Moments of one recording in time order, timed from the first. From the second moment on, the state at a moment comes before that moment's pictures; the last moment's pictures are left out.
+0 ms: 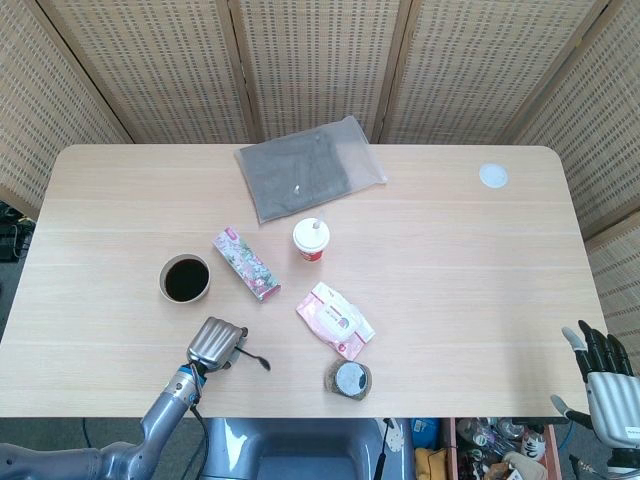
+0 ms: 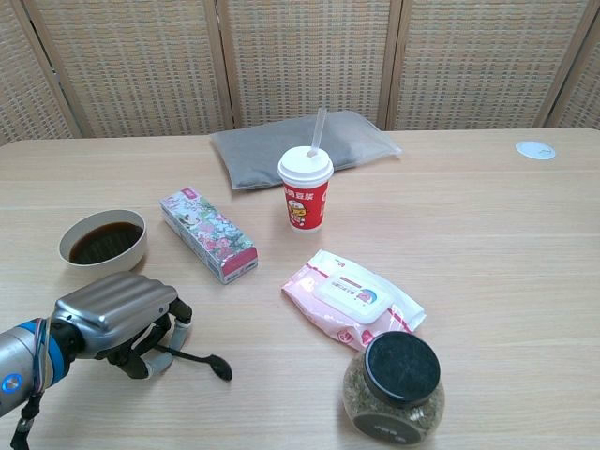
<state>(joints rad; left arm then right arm) -0.54 -1.78 0.00 -1.37 1.15 1.00 0.62 -0.06 -1.18 -0.01 -1.50 -1.55 1.55 0.00</state>
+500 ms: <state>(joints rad) -0.54 -1.75 -0.01 -1.40 1.16 1.02 0.62 -0.07 -1.18 -0.01 -1.49 -1.56 1.56 0.01</state>
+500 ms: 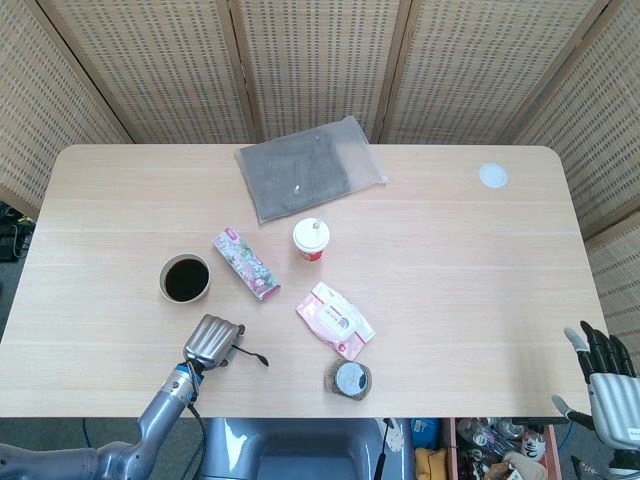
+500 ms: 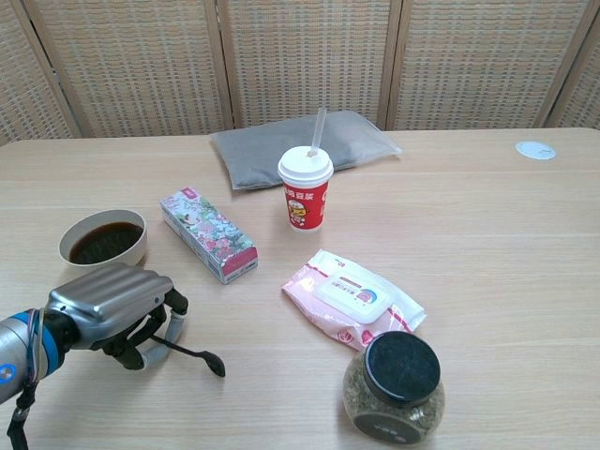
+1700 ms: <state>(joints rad) -0.70 -1.46 -0.03 -1.18 1.57 1.10 0.69 -0.05 -1.19 -0.01 -1.47 -1.57 1.55 0.04</state>
